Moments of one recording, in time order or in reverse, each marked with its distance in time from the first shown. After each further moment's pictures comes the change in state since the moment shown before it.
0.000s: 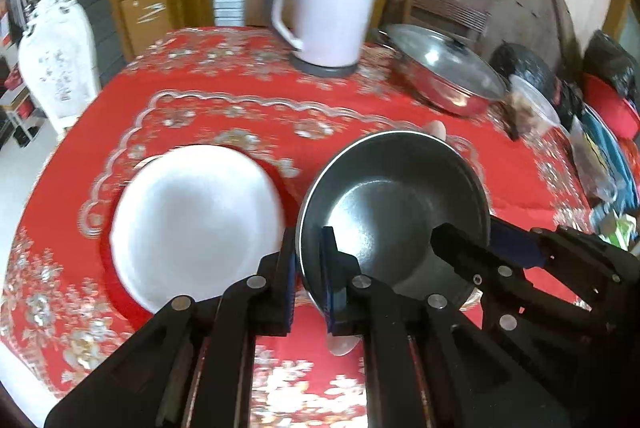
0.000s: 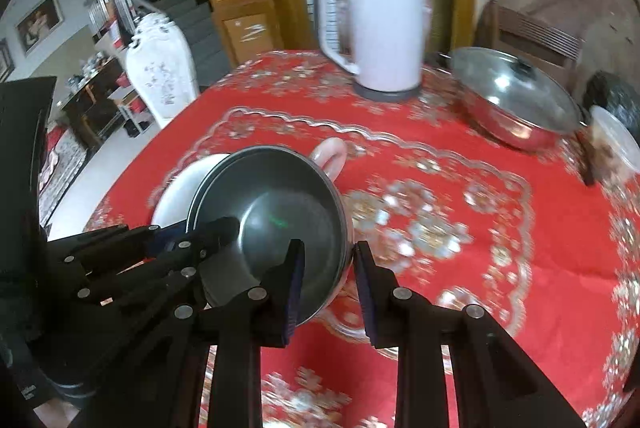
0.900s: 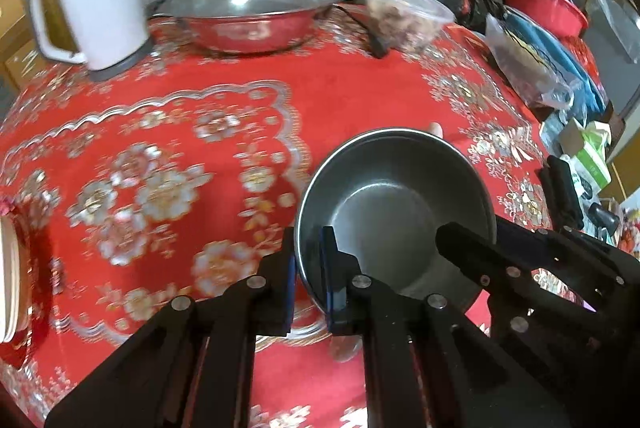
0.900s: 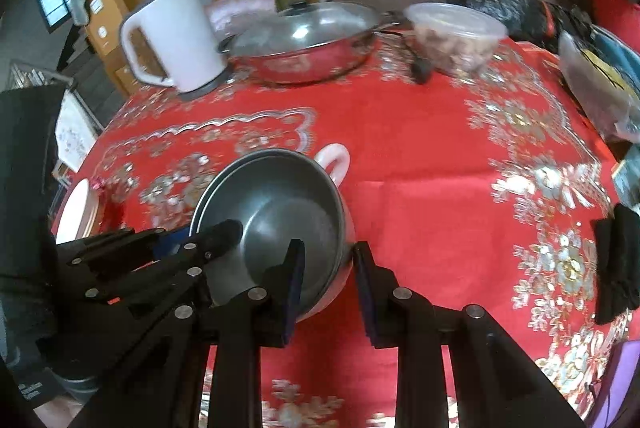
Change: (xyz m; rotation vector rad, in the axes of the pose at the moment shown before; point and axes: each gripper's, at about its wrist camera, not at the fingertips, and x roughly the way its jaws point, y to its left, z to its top) left arm 0.066 -0.234 -0.026 0.286 0.107 -0.185; right arm -0.059 -0.223 -0.098 0.317 -0.004 -0.183
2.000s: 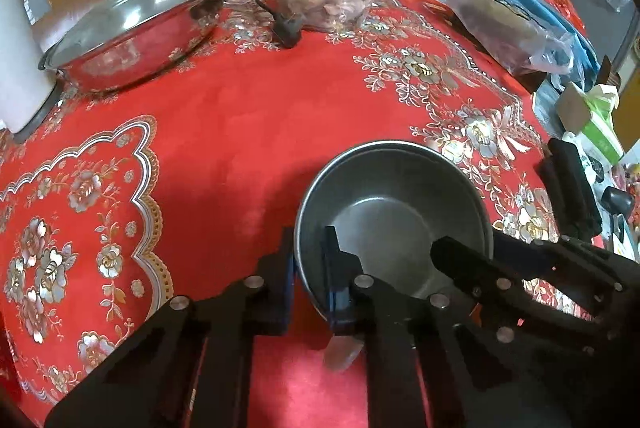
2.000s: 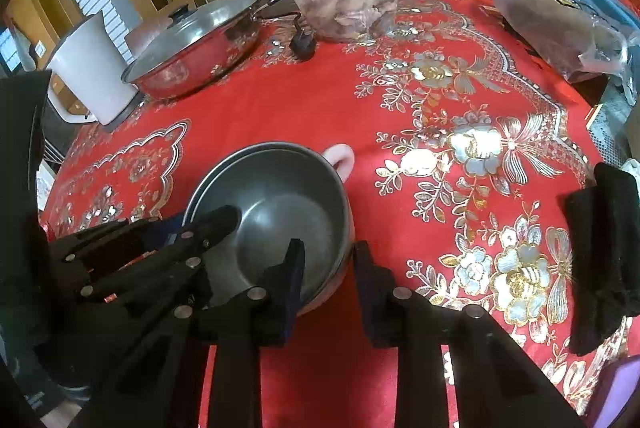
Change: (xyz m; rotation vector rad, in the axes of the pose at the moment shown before) left arm 0.085 -0.107 0.034 0.165 0.018 -0.040; right arm 0.036 -0.133 -0.002 0.184 0.028 -0.070
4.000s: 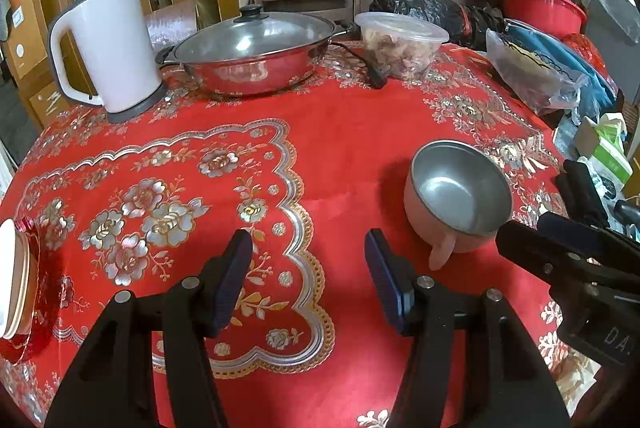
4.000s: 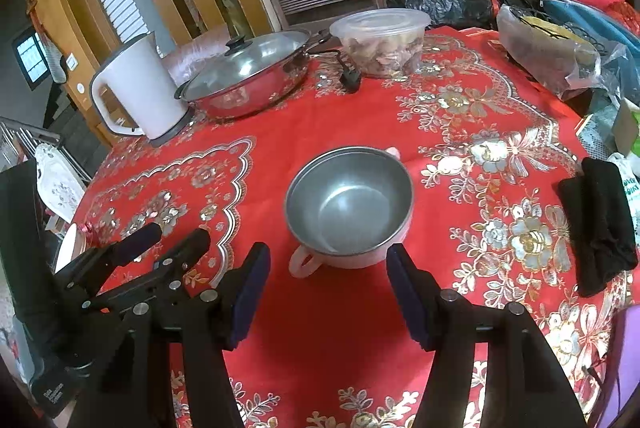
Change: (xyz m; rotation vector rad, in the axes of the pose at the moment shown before) left arm -0.083 0.057 -0.059 -0.095 -0.192 0.160; right arm -0.062 0.044 -0.034 -0.003 -0.135 0.058
